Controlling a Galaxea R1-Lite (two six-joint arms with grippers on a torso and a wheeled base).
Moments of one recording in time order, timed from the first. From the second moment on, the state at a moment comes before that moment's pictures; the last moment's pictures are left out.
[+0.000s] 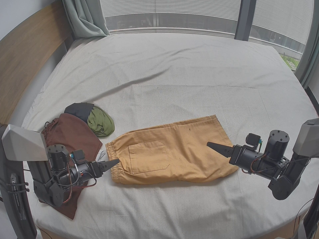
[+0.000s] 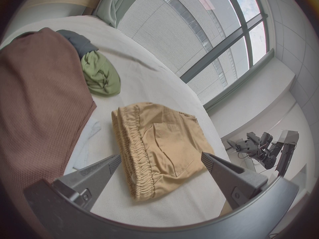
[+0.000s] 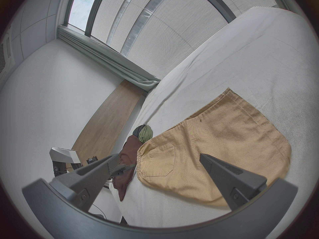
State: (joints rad) left arm -0.10 2.28 -0.39 -1.55 -0.58 -0.45; right arm 0.33 2.07 -0.39 -1.54 0.44 0.64
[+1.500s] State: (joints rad) left arm -0.23 2.50 -0.62 -1.55 -0.37 -0.73; right arm 0.34 2.09 -0.38 -1.54 0.44 0.64
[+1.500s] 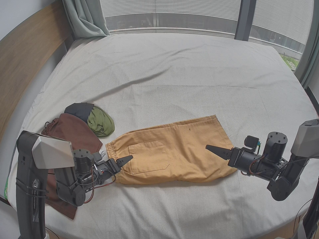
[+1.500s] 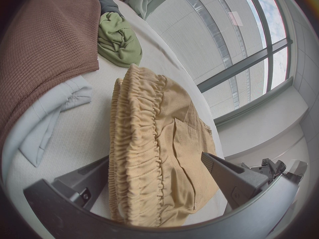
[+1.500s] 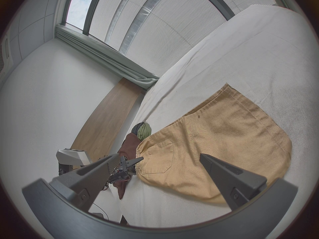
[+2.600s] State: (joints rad) left arm -0.16 2.38 -0.54 -1.55 -0.53 -0.73; right arm 0.28 2.25 -0.41 -1.54 0.44 0.63
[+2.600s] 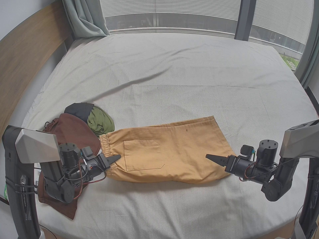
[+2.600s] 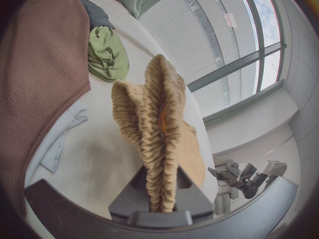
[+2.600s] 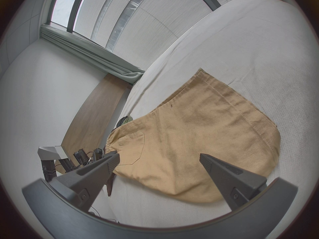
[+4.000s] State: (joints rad) left arm -0.02 2.18 -0.38 -1.55 -0.69 -0.62; right arm 0.39 2.18 -0.37 -1.55 0.43 0.63
